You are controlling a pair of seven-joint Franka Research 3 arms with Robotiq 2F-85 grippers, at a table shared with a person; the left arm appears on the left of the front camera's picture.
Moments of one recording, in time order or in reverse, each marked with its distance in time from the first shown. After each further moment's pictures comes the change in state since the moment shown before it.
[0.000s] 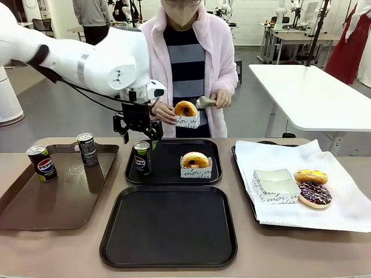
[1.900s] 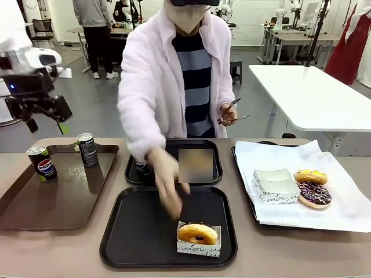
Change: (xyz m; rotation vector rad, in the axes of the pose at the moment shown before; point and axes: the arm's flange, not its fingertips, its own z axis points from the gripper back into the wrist) left arm -0.099 0.239 0.082 -0.114 0.023 0.138; right arm 0.000 0.000 0.000 0.000 0.000 0.000
